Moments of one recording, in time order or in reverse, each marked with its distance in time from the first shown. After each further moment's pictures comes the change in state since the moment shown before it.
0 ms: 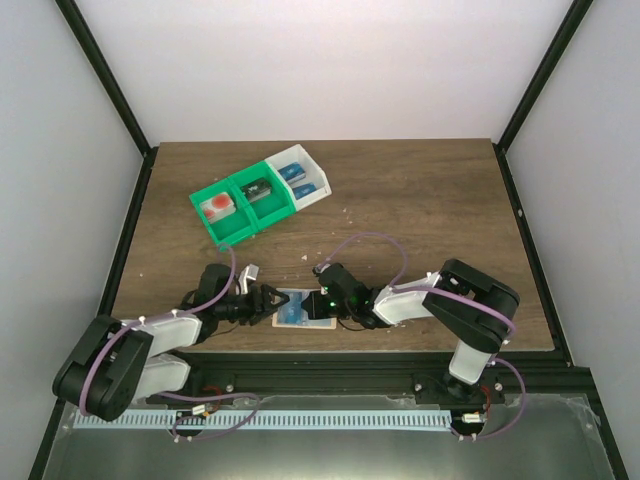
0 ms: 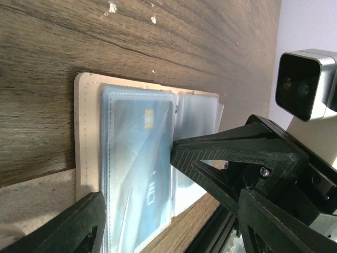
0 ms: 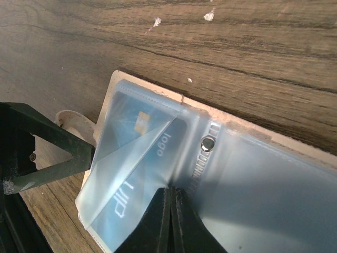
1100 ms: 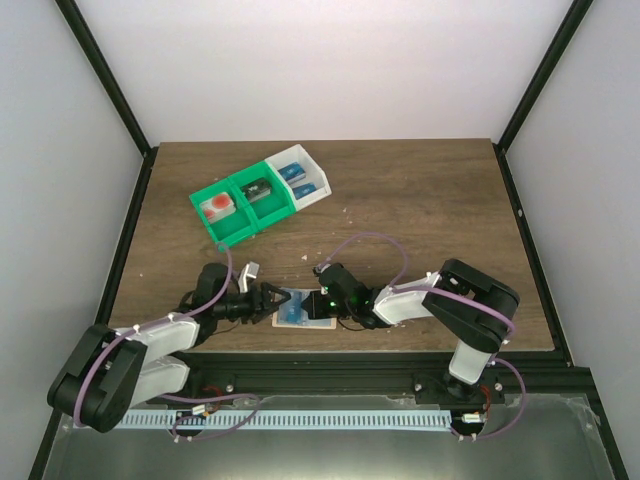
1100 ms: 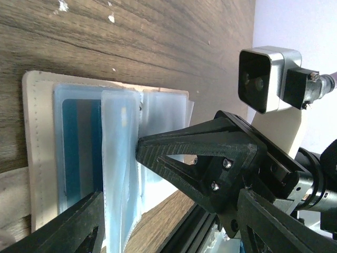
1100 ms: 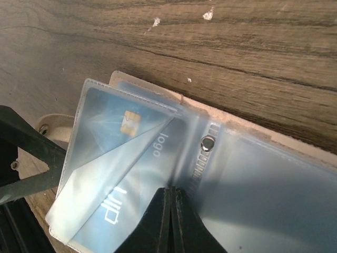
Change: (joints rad) left arm -0.003 -0.056 -0.006 0.031 0.039 -0.055; right arm -0.002 0.002 -0.002 0.006 -0.005 0.012
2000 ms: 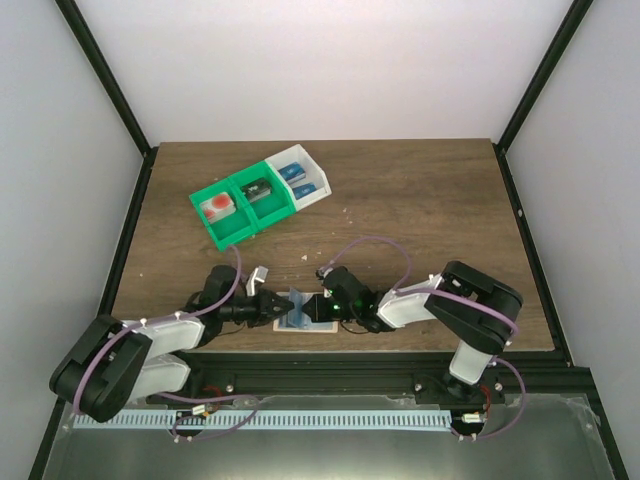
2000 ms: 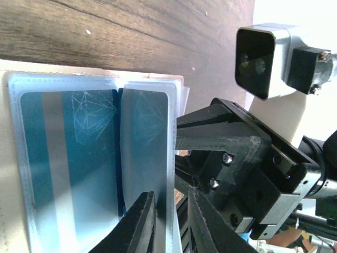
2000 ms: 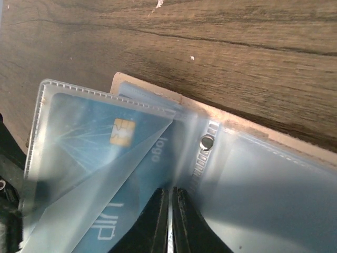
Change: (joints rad) left arm -0.084 0.049 0.001 0.061 0.002 -0.050; right arm 0.000 -0.016 -0.048 0.059 -0.032 0.029
